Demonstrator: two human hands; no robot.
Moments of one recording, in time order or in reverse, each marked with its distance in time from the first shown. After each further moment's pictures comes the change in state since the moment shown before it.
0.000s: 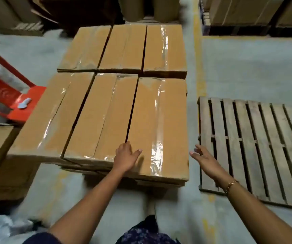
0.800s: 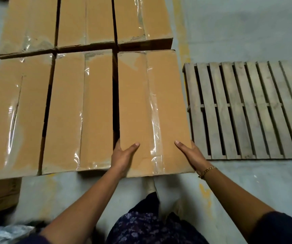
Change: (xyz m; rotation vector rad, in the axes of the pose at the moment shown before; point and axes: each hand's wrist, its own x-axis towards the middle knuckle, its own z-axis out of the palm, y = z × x) left_hand 0.059 -0.027 0.039 -0.700 -0.086 -0.260; right_hand 0.061 0.041 0.059 0.382 0.089 0.246
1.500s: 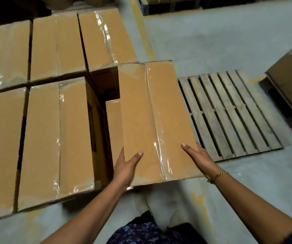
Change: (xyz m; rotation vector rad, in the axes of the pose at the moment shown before) left_hand -0.049 0.037 0.068 0.063 -0.201 0.130; right_hand -0.059 -0.016 -0.087 0.122 0.163 -0.124
